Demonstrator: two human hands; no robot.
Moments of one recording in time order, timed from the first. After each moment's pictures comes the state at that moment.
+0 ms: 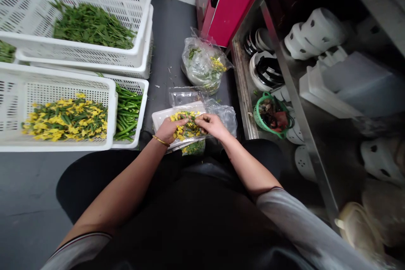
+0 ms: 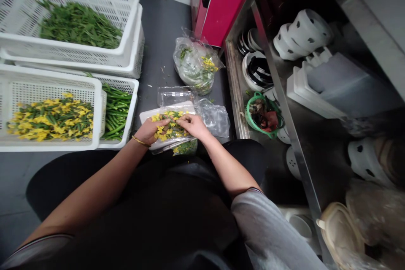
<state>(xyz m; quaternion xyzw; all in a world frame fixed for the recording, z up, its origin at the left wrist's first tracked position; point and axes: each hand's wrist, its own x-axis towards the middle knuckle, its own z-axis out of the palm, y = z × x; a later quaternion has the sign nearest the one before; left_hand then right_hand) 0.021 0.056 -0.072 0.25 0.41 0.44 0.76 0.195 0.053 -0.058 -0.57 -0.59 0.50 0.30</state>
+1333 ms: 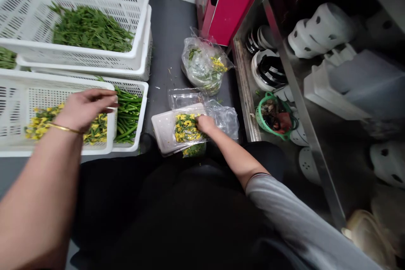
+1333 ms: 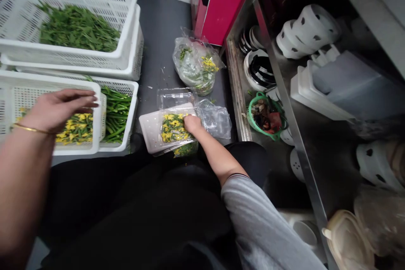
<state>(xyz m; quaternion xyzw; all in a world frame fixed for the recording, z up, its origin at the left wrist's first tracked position) -0.104 0.092 -0.007 0.34 0.51 0.49 0.61 0.200 0.111 -0.124 -0.63 -0.74 0.16 -0.14</state>
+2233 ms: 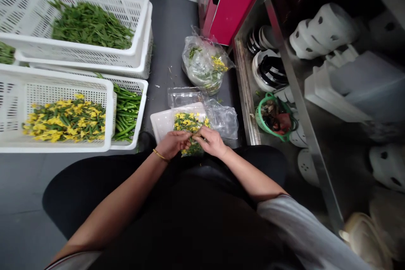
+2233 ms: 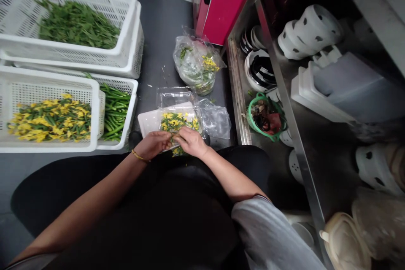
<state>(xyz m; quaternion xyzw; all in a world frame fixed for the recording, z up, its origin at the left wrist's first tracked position) 0.022 0.031 -0.086 0.26 0.39 0.31 0.83 0.200 0.014 -0.064 -0.45 -0.81 0.26 0.28</state>
